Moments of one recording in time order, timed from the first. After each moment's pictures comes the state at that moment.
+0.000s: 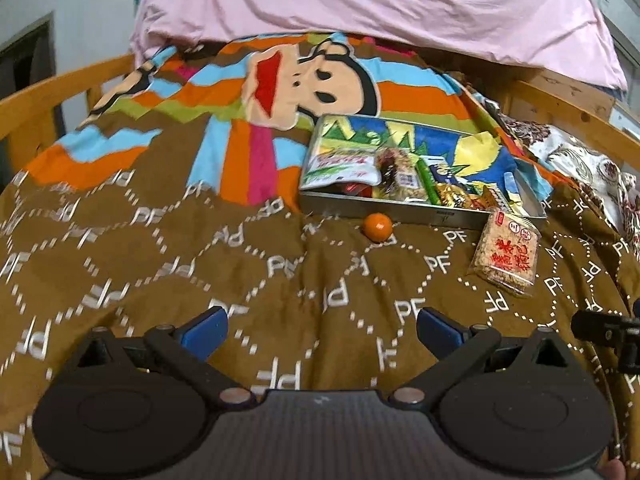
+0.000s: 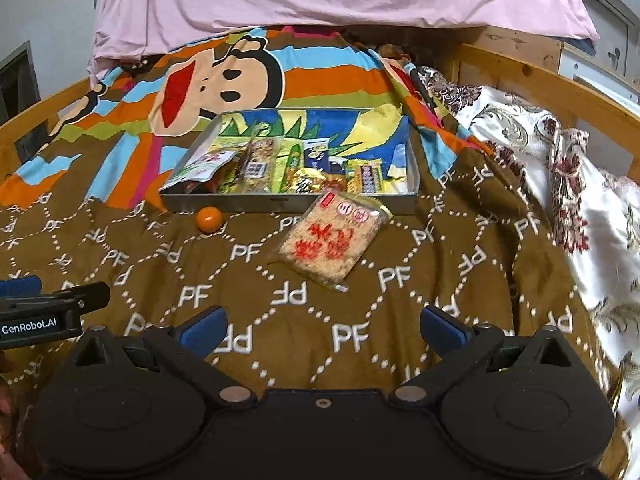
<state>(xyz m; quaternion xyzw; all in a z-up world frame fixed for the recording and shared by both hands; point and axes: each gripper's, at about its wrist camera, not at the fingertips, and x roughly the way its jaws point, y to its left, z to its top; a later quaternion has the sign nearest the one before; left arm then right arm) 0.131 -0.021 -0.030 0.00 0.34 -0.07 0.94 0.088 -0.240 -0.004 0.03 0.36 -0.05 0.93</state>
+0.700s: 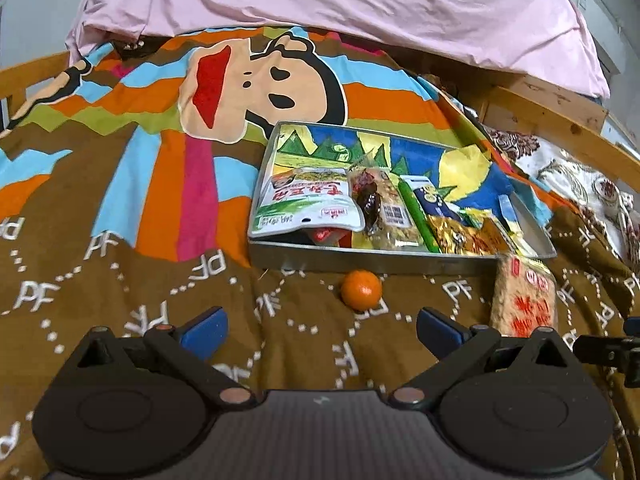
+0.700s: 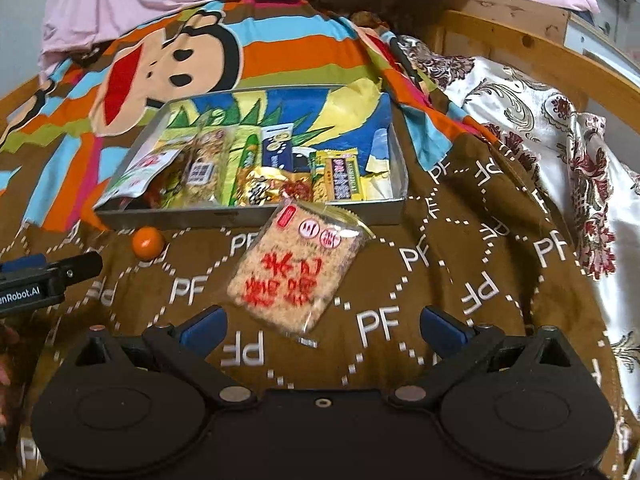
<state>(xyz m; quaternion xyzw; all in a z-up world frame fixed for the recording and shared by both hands) 0.243 -0.027 -0.058 -0.02 0.33 -0.15 0.93 0.176 -0.265 -0.031 0.05 0.40 -0.09 0.91</state>
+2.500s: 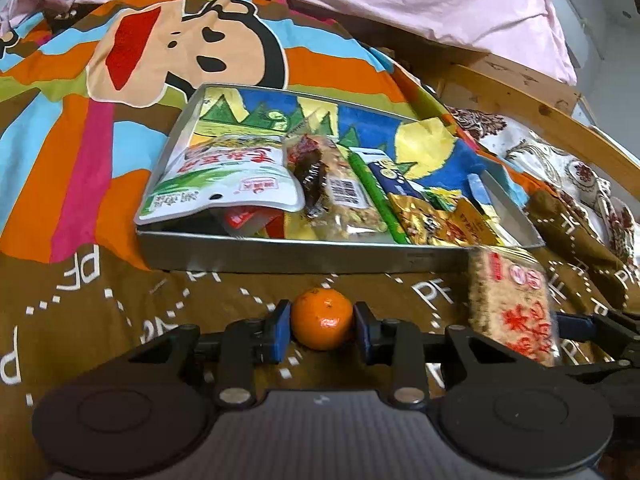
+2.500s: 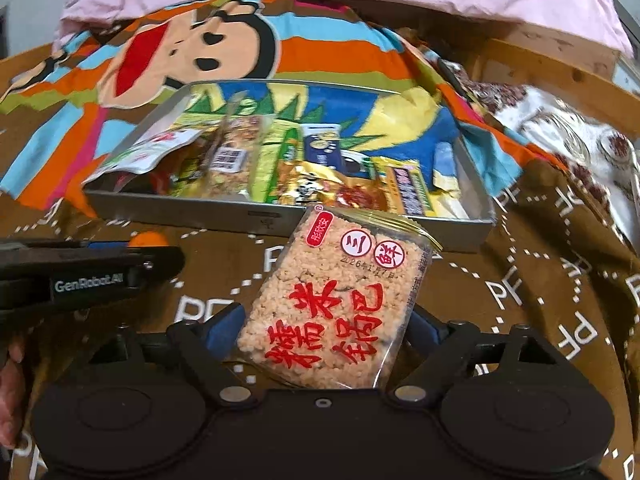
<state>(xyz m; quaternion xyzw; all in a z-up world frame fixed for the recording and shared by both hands) 0.290 -0.061 -0.100 -0.04 0.34 -0.24 0.91 0.223 -0.216 -0.088 -0.02 0.36 -0.07 0.93</state>
